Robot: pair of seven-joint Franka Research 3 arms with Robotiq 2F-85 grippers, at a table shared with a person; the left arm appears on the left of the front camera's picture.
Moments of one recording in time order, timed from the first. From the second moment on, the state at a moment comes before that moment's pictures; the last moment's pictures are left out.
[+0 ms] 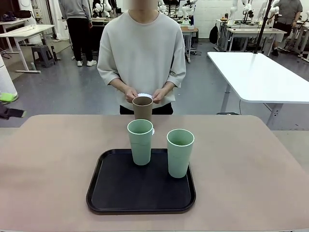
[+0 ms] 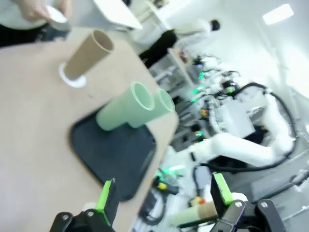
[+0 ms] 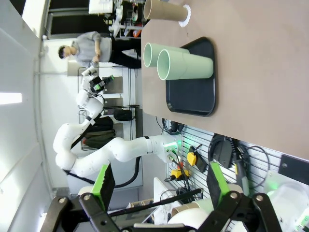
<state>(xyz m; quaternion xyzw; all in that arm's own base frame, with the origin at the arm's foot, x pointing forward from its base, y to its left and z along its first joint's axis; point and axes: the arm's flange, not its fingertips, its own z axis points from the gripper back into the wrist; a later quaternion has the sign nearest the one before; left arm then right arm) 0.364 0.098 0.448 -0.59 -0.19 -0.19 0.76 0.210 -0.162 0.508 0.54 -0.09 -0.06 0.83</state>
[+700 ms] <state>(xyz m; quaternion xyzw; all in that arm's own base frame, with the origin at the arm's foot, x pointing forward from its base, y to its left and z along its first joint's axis) 0.340 0.187 0.402 -0.65 -0.13 -0.11 0.75 0.211 -0.162 0.508 0.54 -0.09 -0.06 0.83</state>
